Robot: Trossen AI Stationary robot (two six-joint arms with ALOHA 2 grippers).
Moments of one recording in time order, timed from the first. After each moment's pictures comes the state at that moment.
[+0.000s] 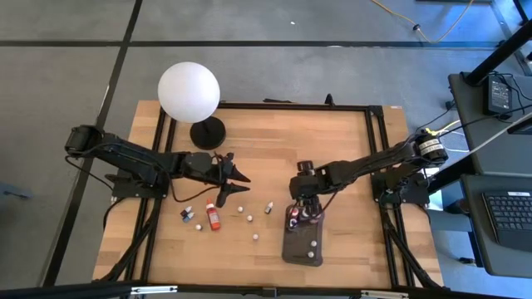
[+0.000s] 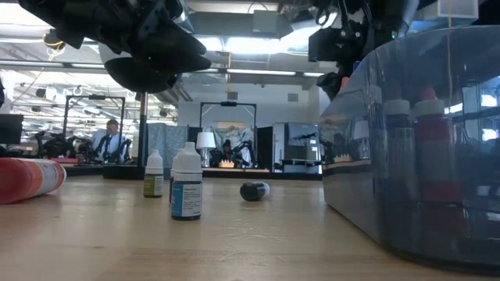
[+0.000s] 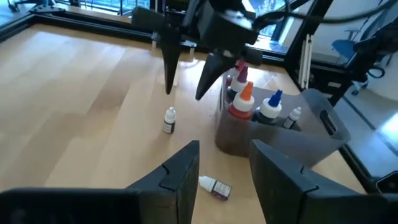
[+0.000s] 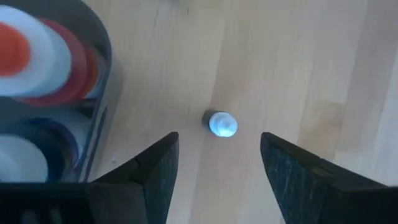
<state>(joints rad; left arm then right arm) -0.08 1.19 0.51 0.38 0.02 -0.24 0.20 1.64 1.08 -0.68 0.20 -0.05</state>
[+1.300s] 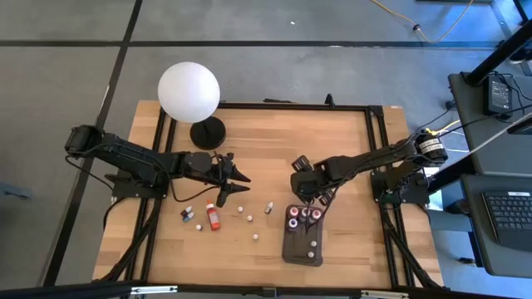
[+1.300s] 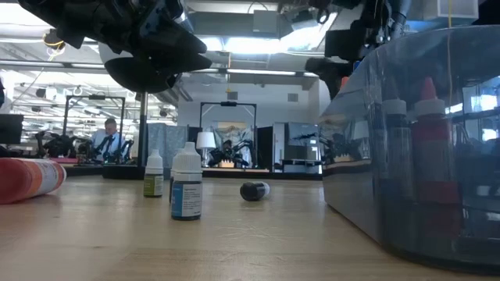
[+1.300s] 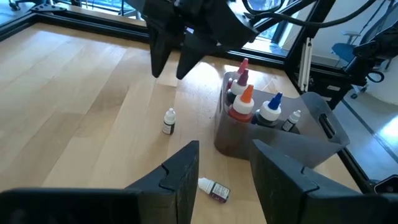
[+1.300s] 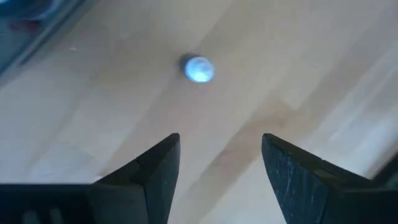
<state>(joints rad) -0.08 1.19 0.51 0.38 0.01 -0.25 0.18 1.64 1.17 -0.89 0.28 -0.57</state>
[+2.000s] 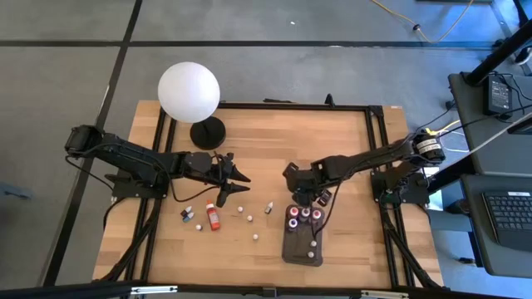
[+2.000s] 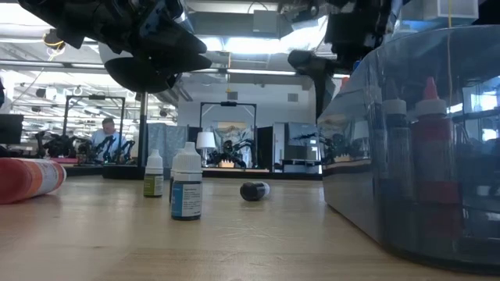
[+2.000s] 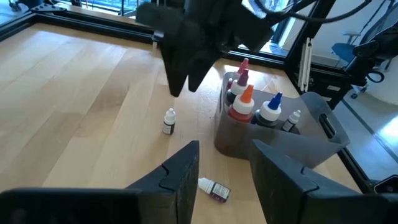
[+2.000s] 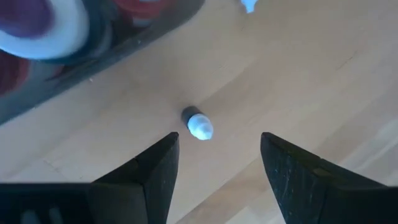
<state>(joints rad) -0.08 1.19 0.51 0.38 0.01 -0.25 0.16 1.66 1.17 -0.76 0.14 -0.85</state>
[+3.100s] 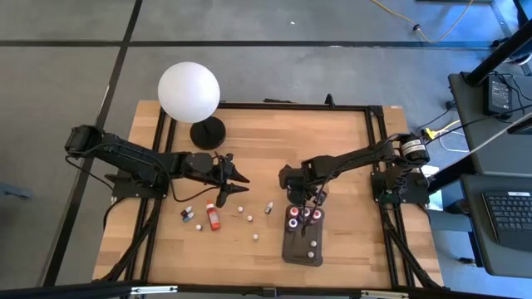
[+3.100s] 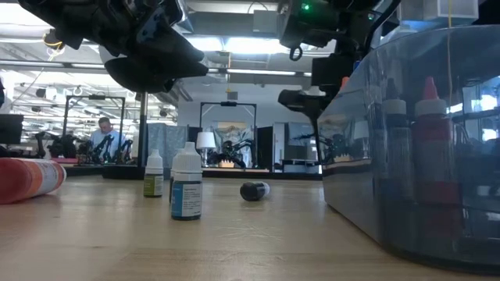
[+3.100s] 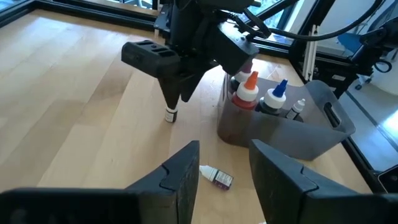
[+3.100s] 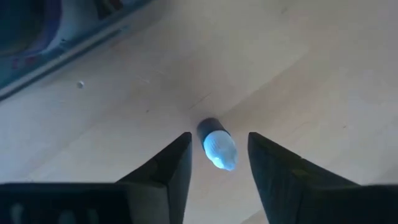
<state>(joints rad) -0.08 1.19 0.51 0.34 0.01 -0.25 0.10 1.79 1.17 -0.72 0.03 -0.88</state>
